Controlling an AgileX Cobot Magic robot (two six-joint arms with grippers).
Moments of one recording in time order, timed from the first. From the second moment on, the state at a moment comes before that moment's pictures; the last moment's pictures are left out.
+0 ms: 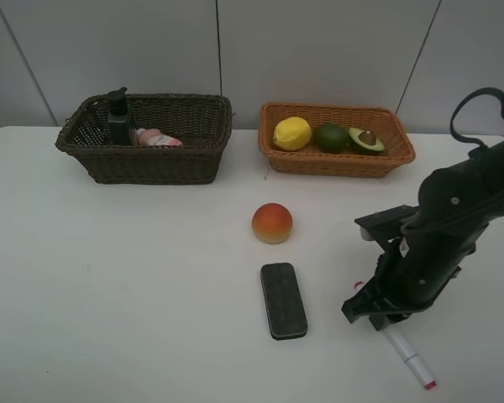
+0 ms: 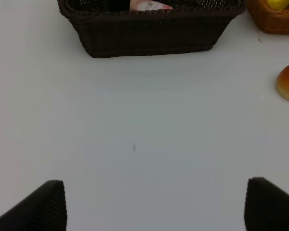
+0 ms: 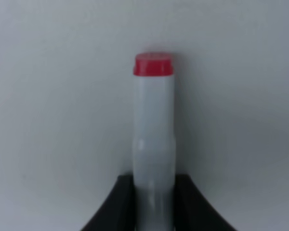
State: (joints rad) left arm -0.02 0.00 -0.51 -0.15 1.06 0.08; right arm 0.52 1.75 -0.62 -0.01 0.56 0.12
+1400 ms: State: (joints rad) left arm -0.02 0.00 -0.51 -0.15 1.06 0.08; right arm 0.60 2.43 -2.09 0.30 0.22 -0.12
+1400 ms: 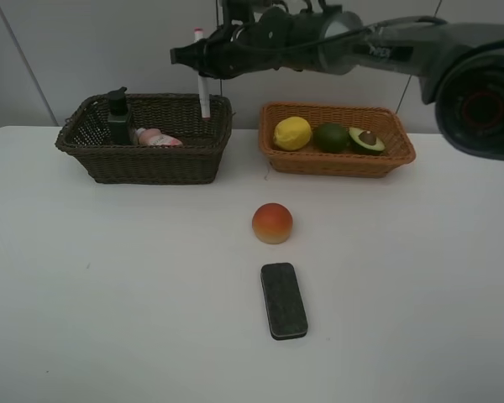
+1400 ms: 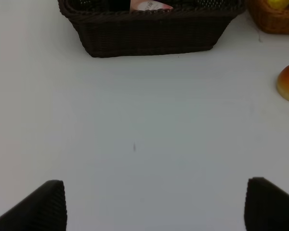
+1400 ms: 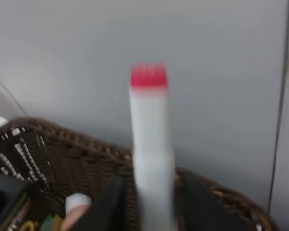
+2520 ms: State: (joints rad) left arm -0.02 0.00 -0.51 -0.15 1.06 0.08; right arm 0.60 2.10 -2.01 0.06 1.22 0.06
